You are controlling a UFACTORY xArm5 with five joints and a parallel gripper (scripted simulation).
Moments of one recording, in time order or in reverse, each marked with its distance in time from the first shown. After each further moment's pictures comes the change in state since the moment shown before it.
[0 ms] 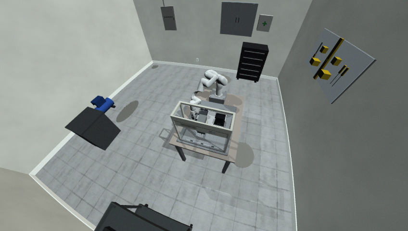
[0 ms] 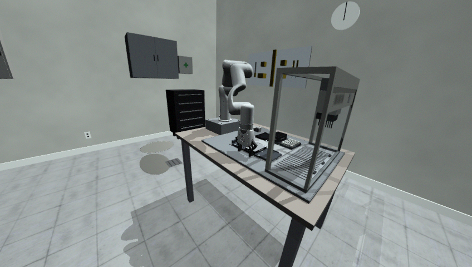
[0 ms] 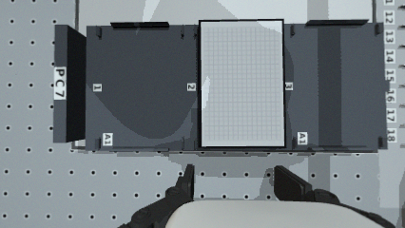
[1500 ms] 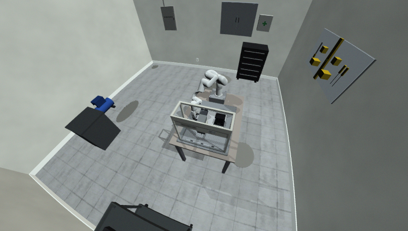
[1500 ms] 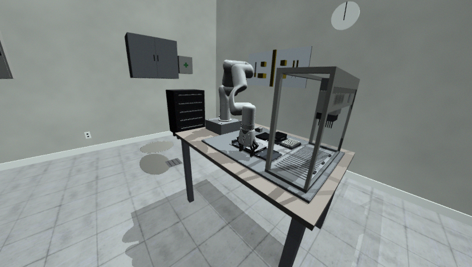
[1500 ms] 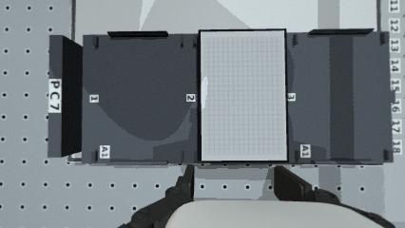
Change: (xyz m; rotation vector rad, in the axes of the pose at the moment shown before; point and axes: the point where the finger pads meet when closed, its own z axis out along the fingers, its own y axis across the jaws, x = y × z) arm 0.012 0.000 0.004 0.000 0.000 0.000
